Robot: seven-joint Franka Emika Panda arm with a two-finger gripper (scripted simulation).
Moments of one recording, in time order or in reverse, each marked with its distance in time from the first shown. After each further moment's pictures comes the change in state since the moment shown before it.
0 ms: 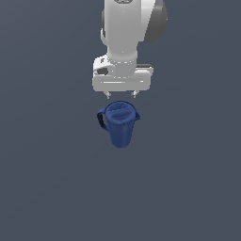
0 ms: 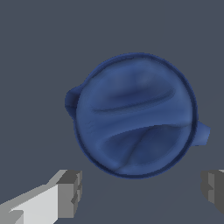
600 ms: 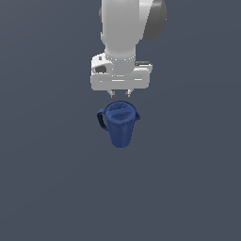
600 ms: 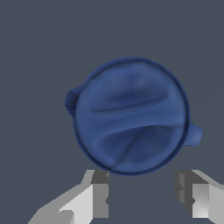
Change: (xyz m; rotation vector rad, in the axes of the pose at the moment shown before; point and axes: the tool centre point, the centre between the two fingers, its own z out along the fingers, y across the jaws) arm 0.000 0.004 -0.007 0.004 0.002 -0.022
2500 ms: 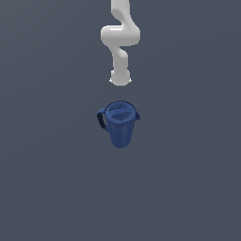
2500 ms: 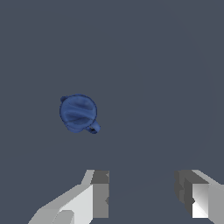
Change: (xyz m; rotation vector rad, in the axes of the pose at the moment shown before) arm -0.103 0.082 -0.270 -0.284 0.403 -0.408
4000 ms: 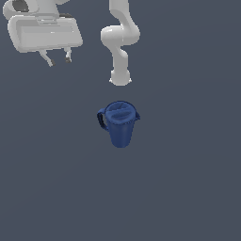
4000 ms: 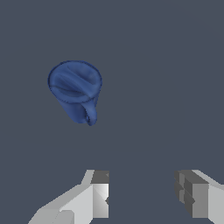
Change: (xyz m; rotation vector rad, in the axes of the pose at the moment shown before) arm -0.060 0.064 0.184 0.274 0.179 -0.320
